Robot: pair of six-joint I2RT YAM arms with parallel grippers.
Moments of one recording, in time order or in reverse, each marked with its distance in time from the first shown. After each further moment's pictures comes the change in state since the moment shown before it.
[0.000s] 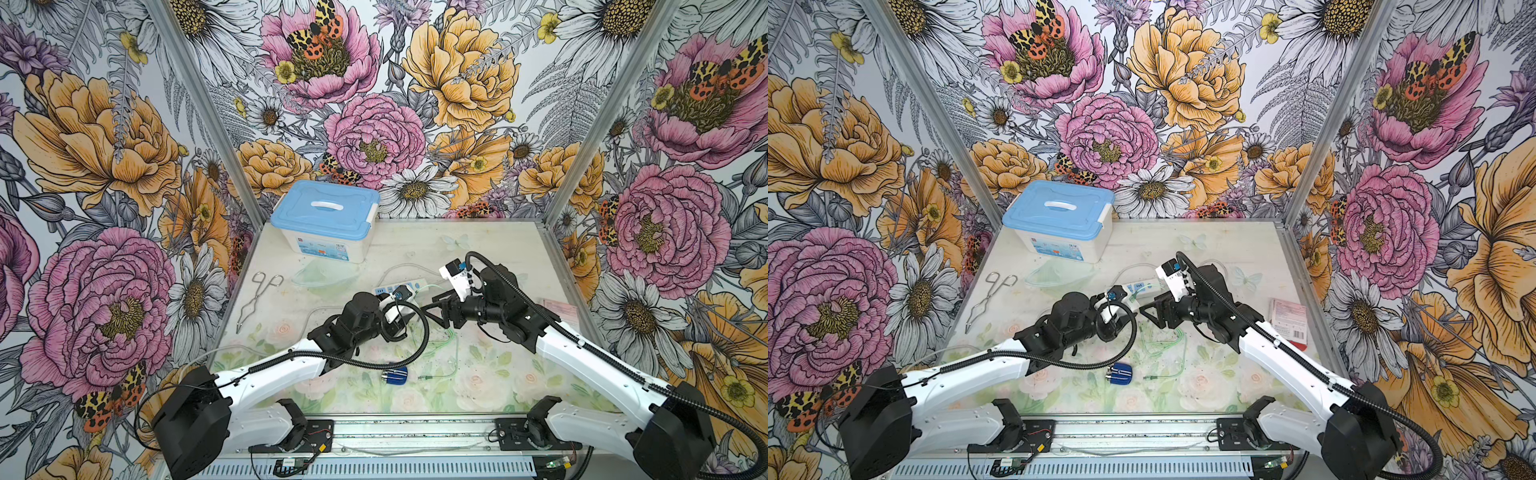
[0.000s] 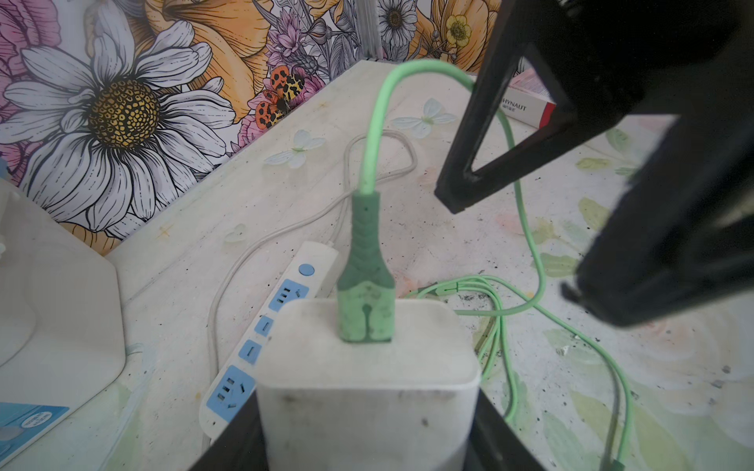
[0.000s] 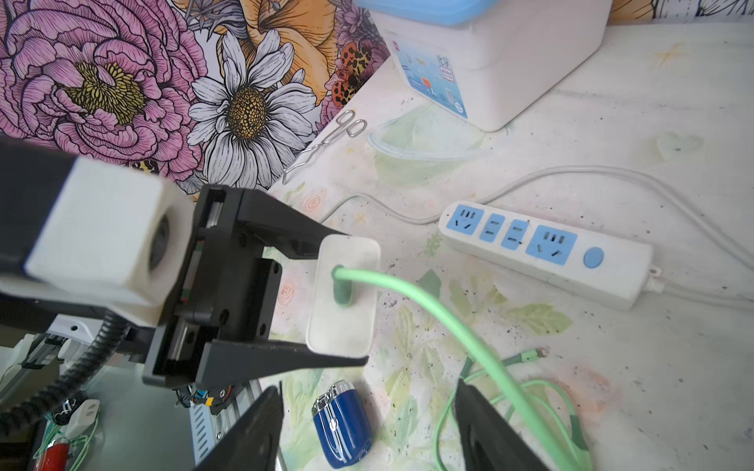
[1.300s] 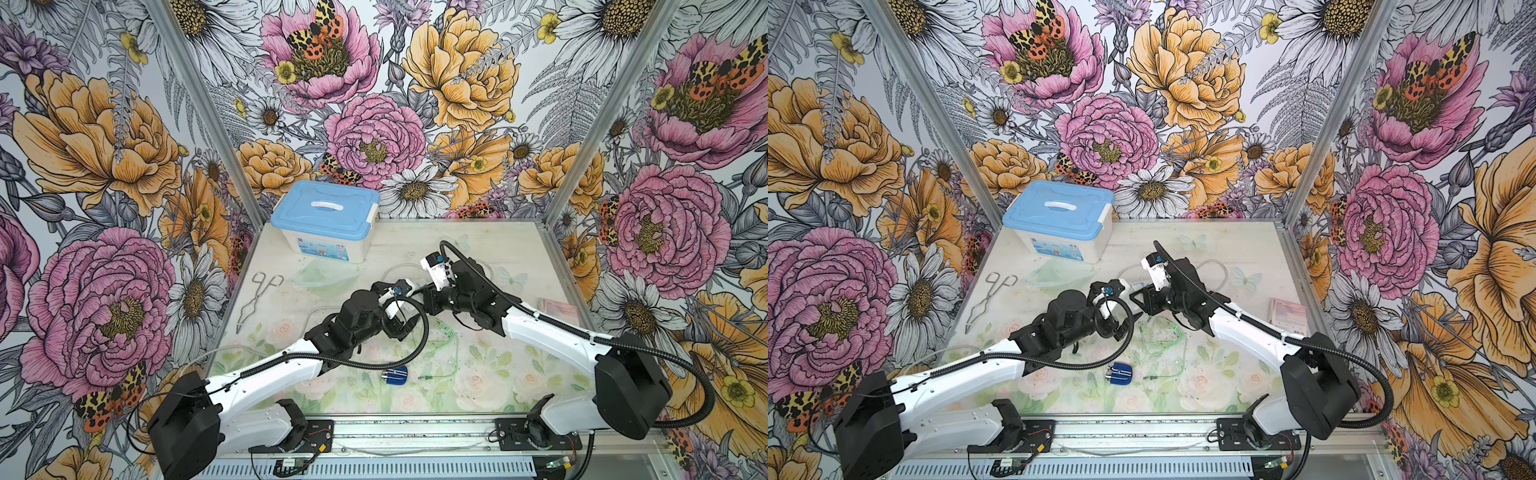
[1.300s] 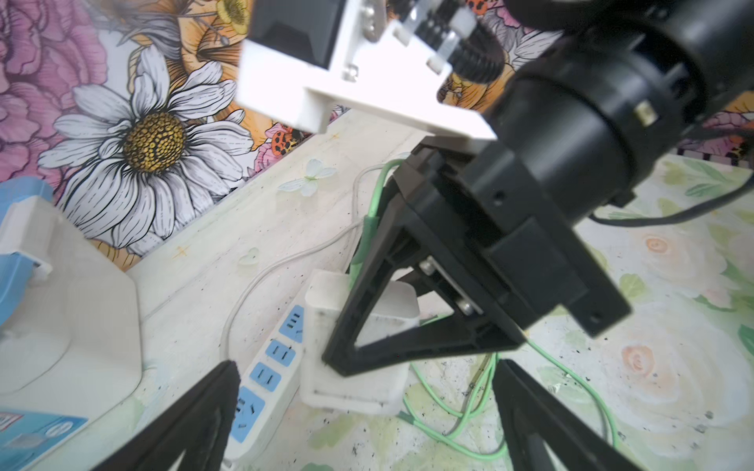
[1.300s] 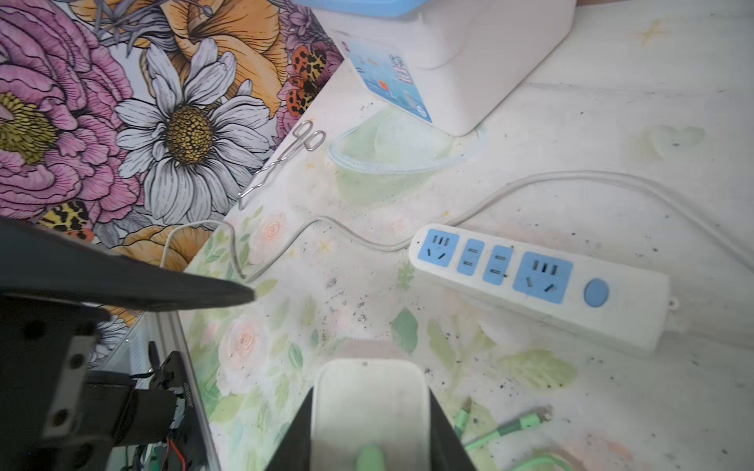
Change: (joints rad) left arm 0.016 -0.082 0.051 -0.053 -0.061 -0.066; right arm 0.045 0.301 0.112 0.158 0.173 0.076
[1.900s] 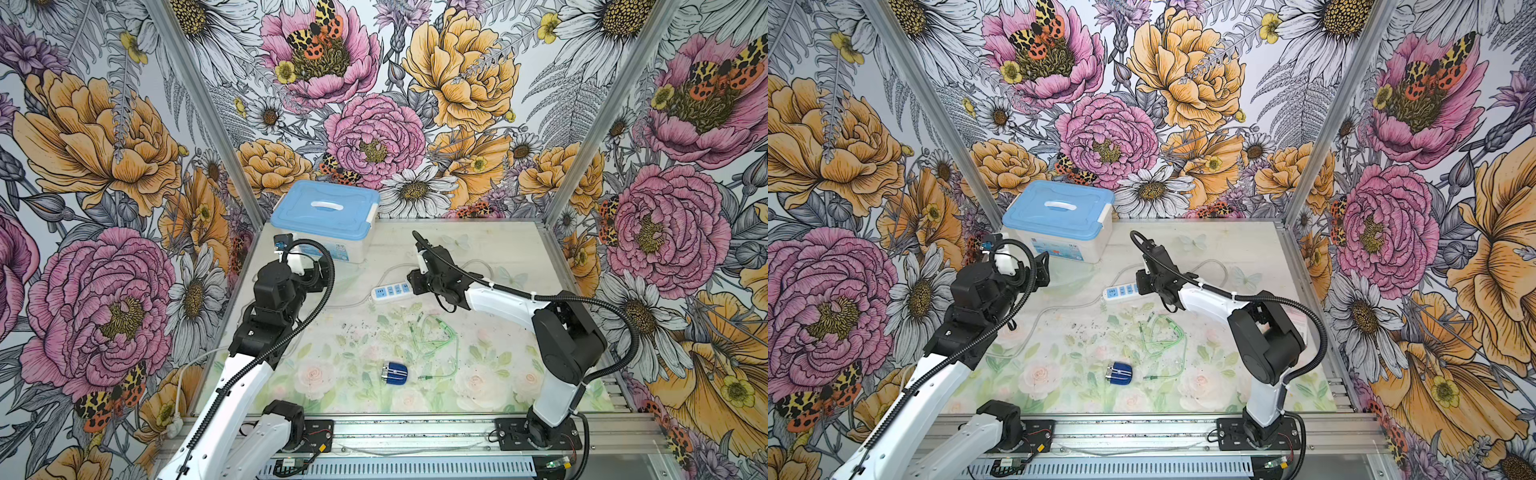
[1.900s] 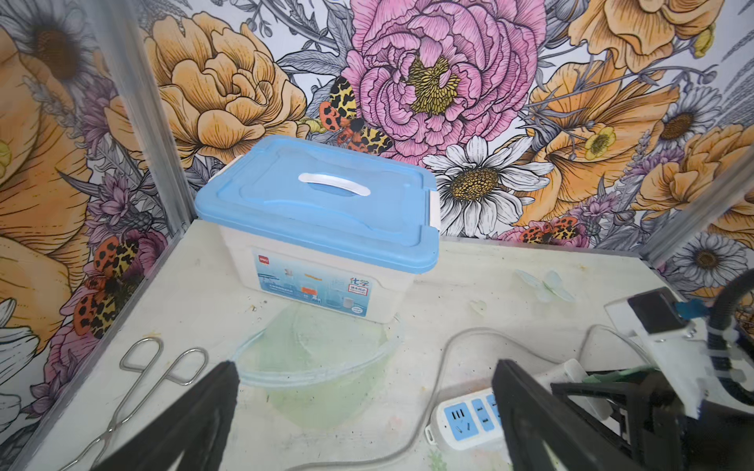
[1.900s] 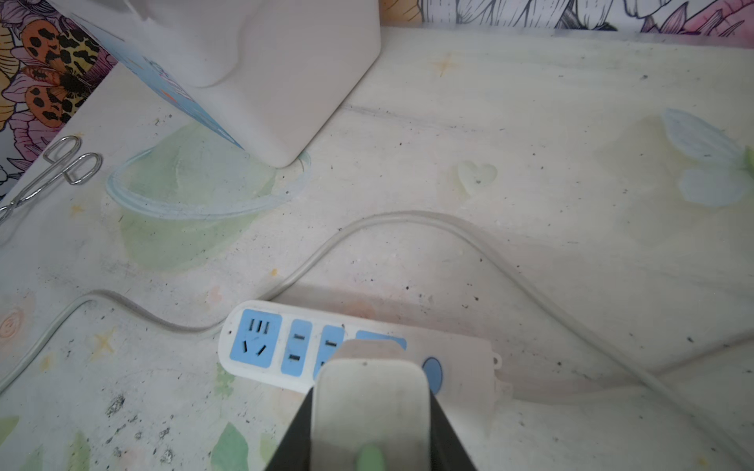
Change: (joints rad) left arm 0.584 -0.279 0.141 -0.323 -0.101 -0.329; right arm 0.000 0.340 0.265 -0.066 0.395 -0.052
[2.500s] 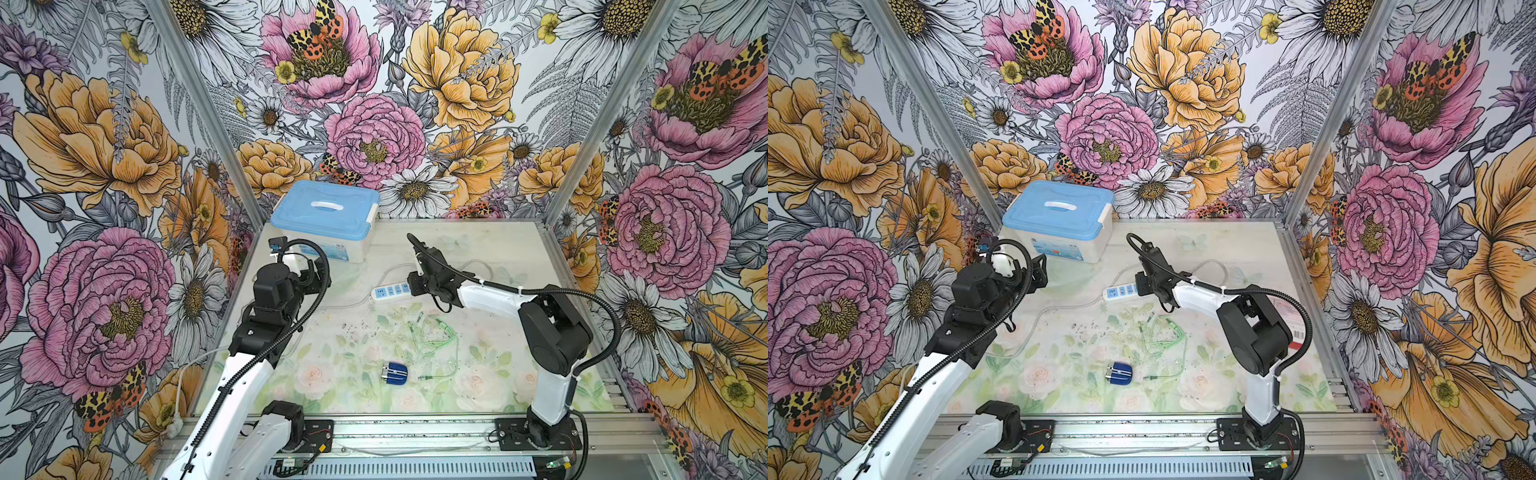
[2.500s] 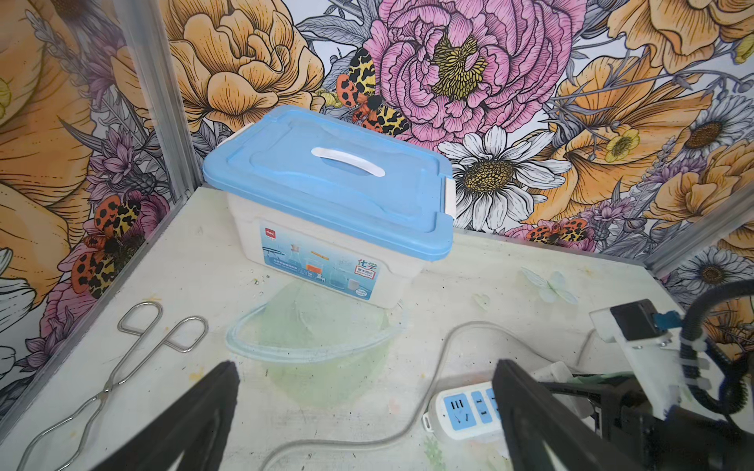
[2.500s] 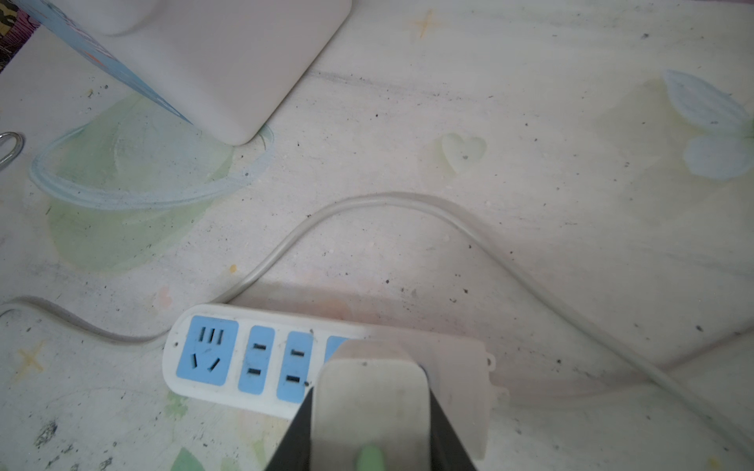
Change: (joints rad) left arm 0.037 0.009 -0.005 -0.028 0.019 -0.065; right arm 0.005 0.084 0.049 -0.026 0.035 0.014
